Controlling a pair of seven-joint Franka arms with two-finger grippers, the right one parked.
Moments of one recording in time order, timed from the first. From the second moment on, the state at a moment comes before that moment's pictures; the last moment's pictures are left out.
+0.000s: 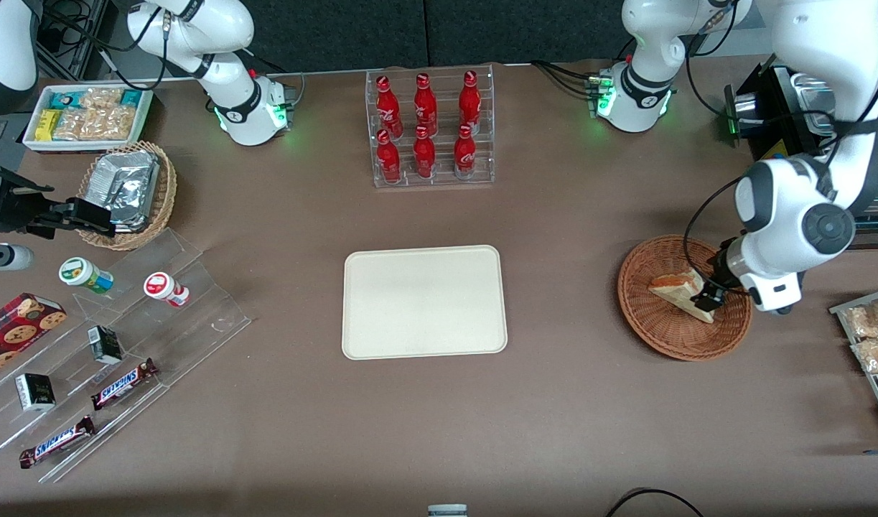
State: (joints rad) arm 0.05 0.28 -0.02 -2.12 0.03 2.27 -1.04
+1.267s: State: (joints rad) arm -0.09 0.31 -0.13 -1.75 0.03 1.83 -1.05
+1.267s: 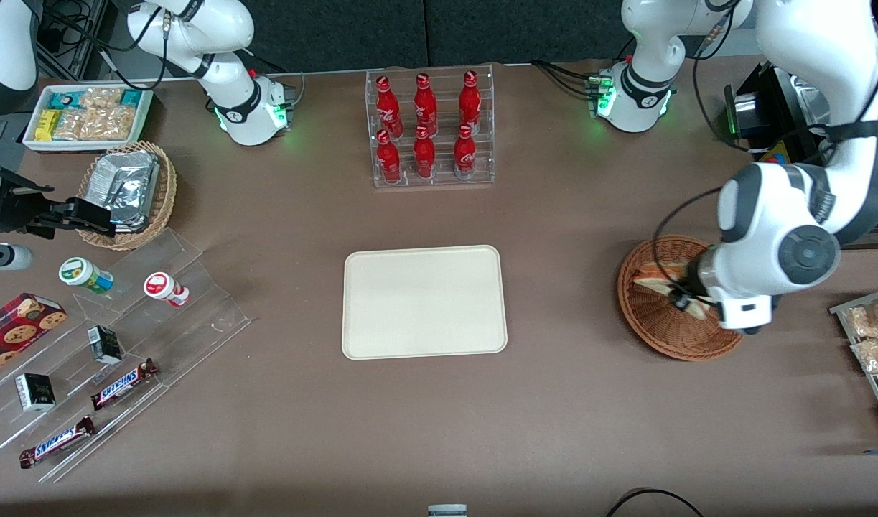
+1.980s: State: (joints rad) arm -0.45 0.45 -0.24 -1.52 0.03 1.84 -1.01
